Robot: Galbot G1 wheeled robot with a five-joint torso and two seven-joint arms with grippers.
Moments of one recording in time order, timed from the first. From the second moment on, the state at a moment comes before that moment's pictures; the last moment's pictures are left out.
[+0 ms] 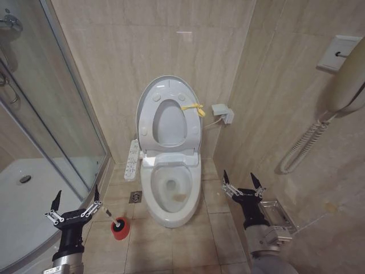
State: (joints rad) left arm 1.73 -1.31 -0.63 -2.18 -0.02 -0.31 -0.37; right arm -1.60 1.41 0.46 2.32 0.19 -0.03 0.25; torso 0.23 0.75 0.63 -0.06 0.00
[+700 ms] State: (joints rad) left arm 1.70 -1.30 -0.61 -2.12 -0.01 -0.36 -0.37; right arm -1.60 1.41 0.46 2.32 0.19 -0.03 0.25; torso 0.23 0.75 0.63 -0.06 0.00
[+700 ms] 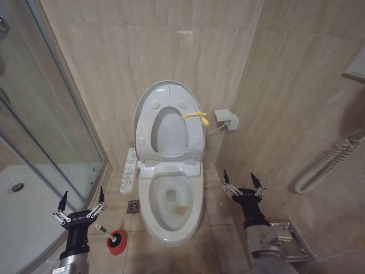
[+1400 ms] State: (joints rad) left arm 1.68 -1.30 -0.60 -2.11 -0.02 -0.34 -0.37; right arm -1.60 1.41 0.46 2.32 0.19 -0.03 0.25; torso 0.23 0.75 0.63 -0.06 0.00
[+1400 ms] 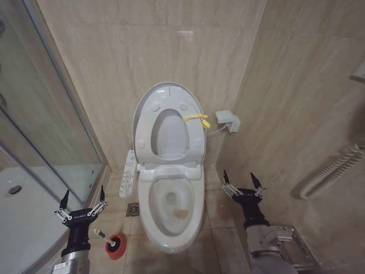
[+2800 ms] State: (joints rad) left arm 1.45 -1.30 -0.52 -1.34 -0.05 -0.55 -0.34; right arm -1.60 1.41 0.46 2.32 0.19 -0.03 0.25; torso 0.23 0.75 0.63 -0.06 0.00
